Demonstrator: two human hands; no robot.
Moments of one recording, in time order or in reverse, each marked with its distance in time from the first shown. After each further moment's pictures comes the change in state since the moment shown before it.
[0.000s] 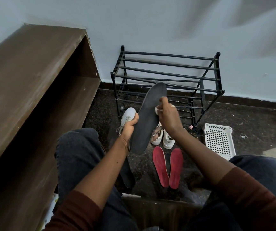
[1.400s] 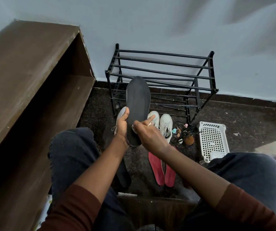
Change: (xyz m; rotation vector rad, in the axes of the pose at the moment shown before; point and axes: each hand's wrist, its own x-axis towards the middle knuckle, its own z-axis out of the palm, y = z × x) left_hand 0.012 0.002 0.001 -0.183 -0.120 0.009; right_hand -0.065 -0.041 0.005 -0.035 -0.179 -0.450
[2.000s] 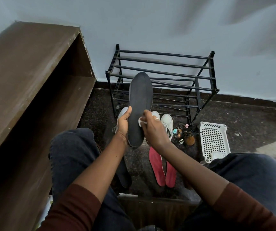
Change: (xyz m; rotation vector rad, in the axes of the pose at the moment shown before) left_hand 0.005 0.003 0.004 0.080 0.076 0.165; right_hand 0.012 0.012 0.003 0.159 0.109 0.383
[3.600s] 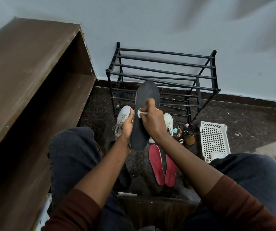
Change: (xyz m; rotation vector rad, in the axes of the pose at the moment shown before) left_hand -0.006 -0.014 0.007 -0.002 -0.072 -0.020; right_hand 0.029 -0.009 -0.002 0.034 0.106 0.090
